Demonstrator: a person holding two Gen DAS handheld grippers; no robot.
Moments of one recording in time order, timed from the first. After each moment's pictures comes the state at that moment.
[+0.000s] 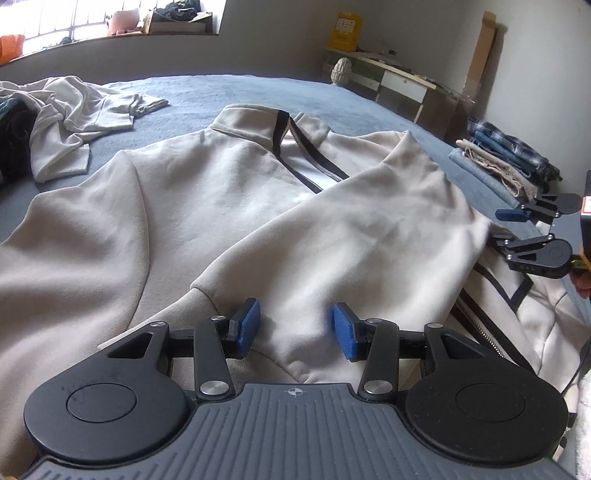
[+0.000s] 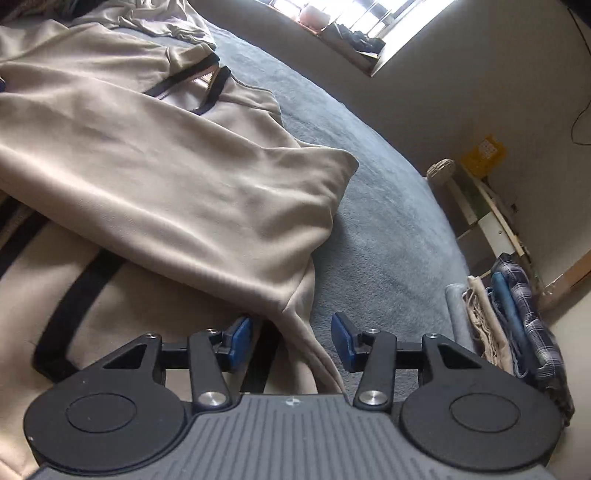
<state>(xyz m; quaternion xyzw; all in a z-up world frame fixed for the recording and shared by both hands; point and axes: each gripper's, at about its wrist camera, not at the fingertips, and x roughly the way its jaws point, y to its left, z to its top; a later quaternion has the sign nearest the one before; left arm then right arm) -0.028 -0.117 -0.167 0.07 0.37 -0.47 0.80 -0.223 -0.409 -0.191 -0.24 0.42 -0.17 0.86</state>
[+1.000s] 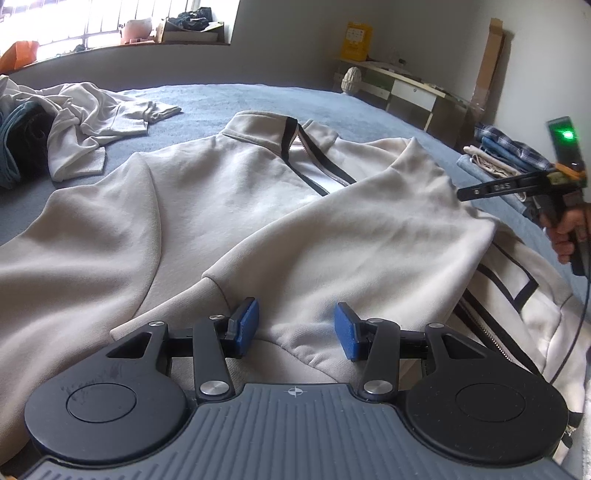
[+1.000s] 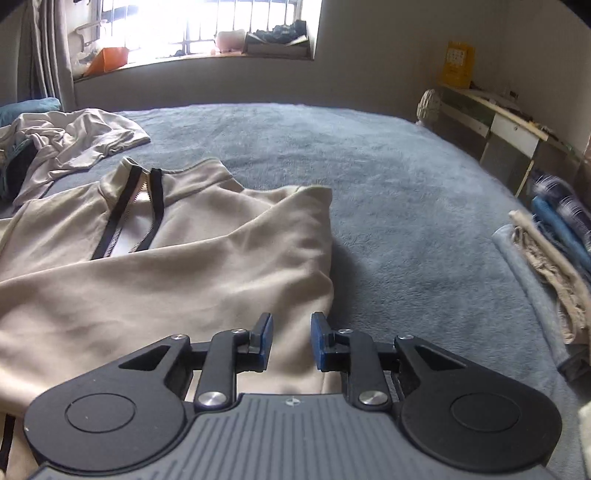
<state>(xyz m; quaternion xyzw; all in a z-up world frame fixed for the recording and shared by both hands) -0.043 -0.107 -0.166 0.07 0.35 -0.45 0.82 -0.170 -0.477 -0.157 0.04 0.39 -0.17 0.90</state>
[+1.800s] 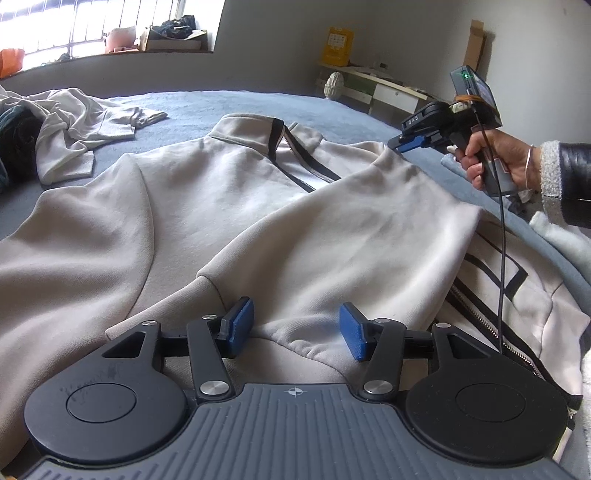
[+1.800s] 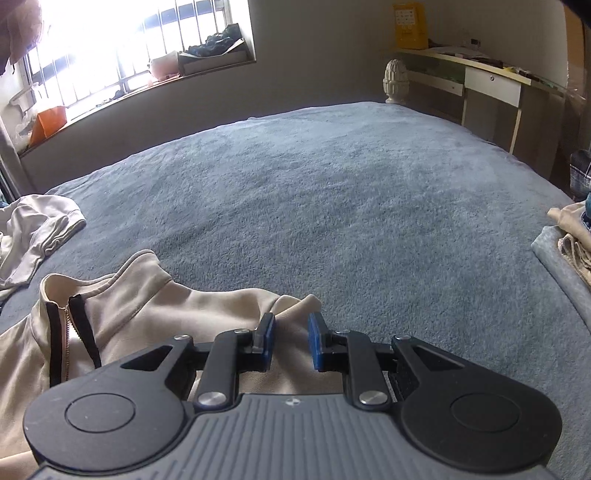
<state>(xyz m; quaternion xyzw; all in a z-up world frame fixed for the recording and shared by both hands) -0.047 -0.098 -0.174 0.06 0.33 -0.48 0.81 -0.068 -0.542 -0.153 0.14 0.36 -0.21 0.90</state>
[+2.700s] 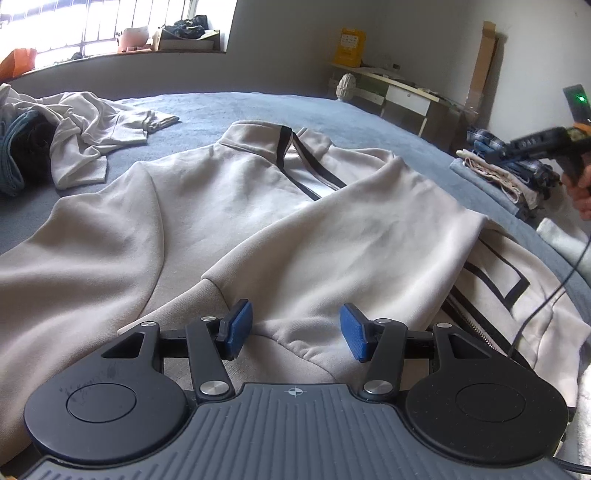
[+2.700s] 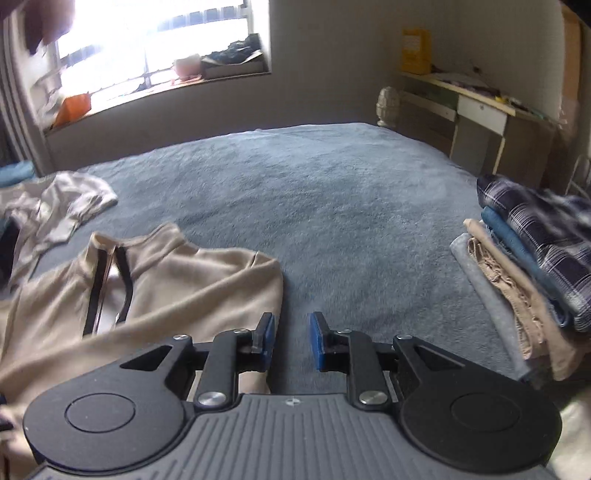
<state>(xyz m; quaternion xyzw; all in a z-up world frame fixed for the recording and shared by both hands) -0.057 -0.098 -0.157 0.07 0.34 -0.45 0.82 -0.209 -0.519 -0.089 0.06 0.37 -0.18 0.91</state>
